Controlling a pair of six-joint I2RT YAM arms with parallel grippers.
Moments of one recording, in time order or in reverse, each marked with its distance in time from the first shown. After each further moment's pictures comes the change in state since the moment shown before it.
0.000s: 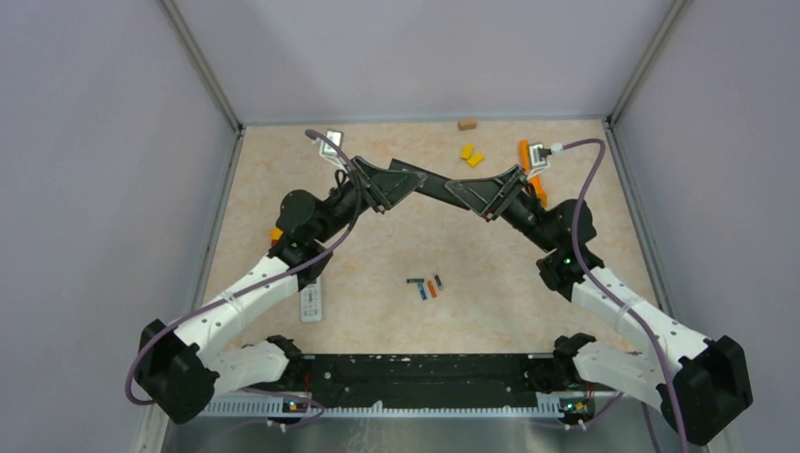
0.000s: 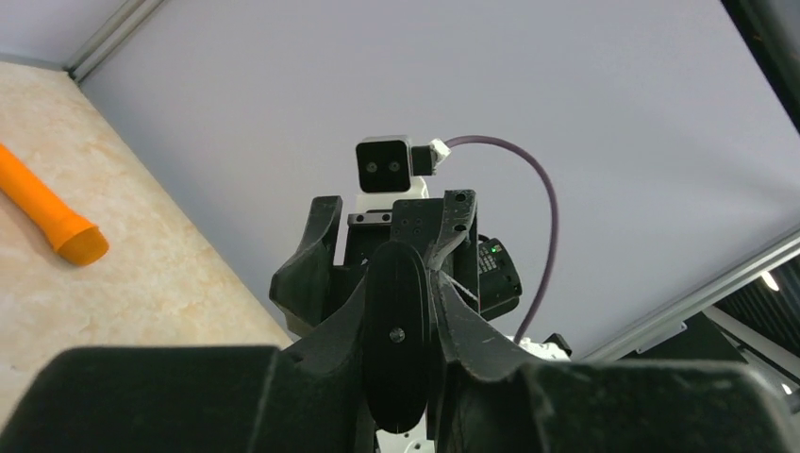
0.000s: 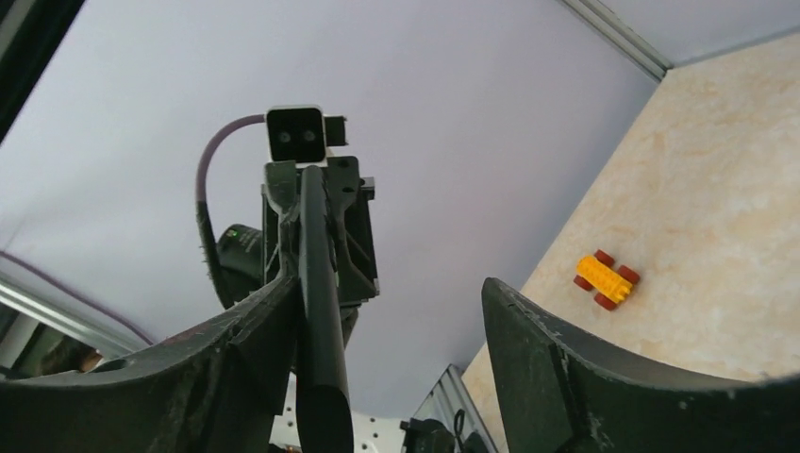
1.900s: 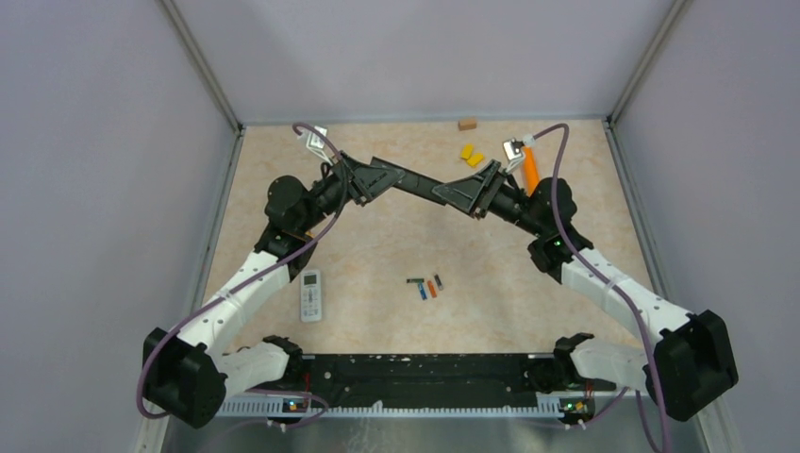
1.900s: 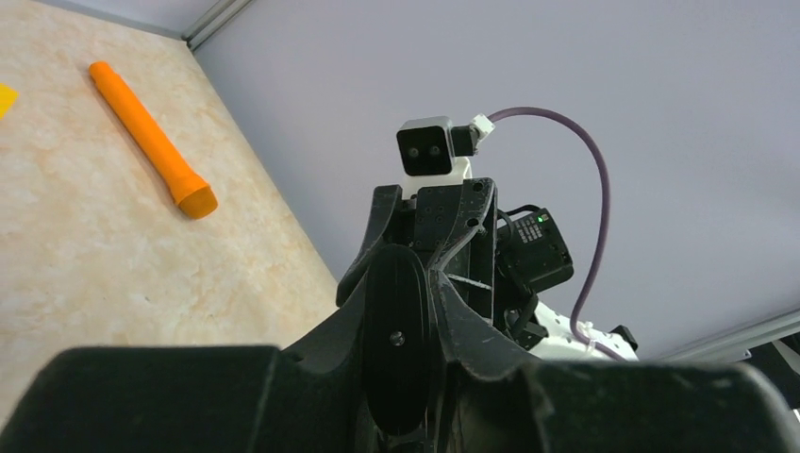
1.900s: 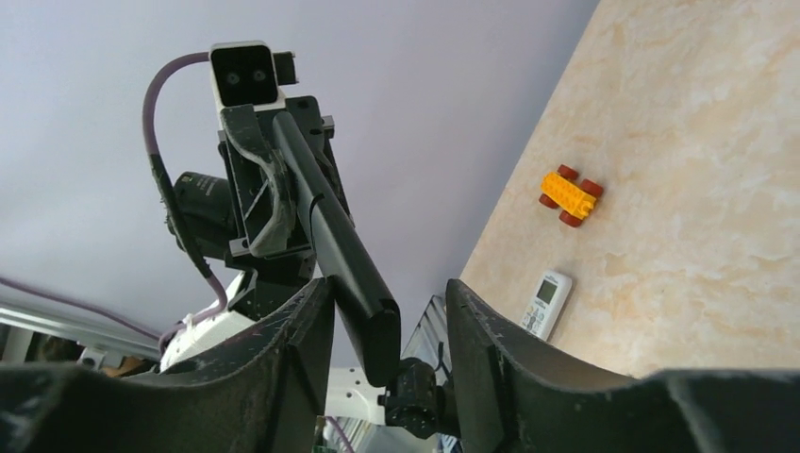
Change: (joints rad) left arm 0.213 -0.006 -0.008 -0.151 0.159 0.011; right arm -0.055 0.154 0.080 -0.143 -0.155 -0.009
